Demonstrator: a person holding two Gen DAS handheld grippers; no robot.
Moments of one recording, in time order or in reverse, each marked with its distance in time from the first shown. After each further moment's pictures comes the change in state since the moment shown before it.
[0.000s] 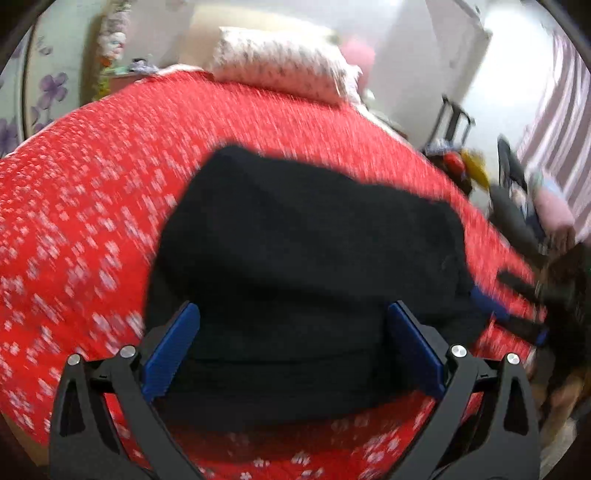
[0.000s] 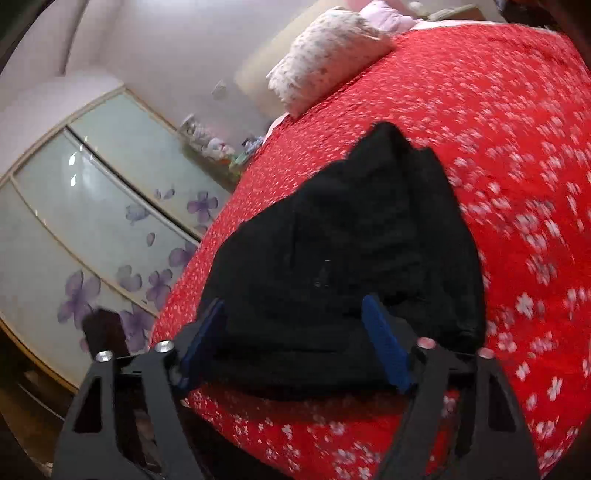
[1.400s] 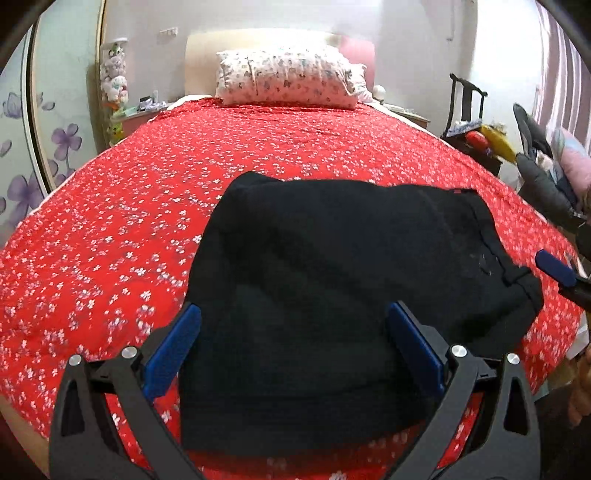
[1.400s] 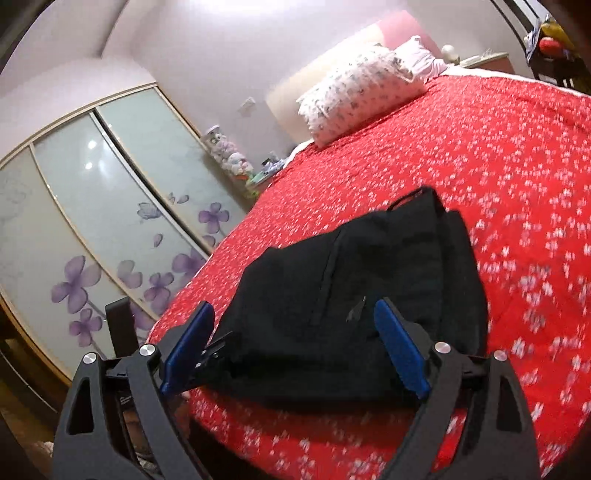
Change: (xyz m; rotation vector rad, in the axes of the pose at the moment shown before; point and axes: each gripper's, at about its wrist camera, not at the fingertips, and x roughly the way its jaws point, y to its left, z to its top) left arm -0.002 -0.014 0.016 0.122 -0.044 0.182; right arm -0.016 0.038 0.003 -0.158 -0.089 0.008
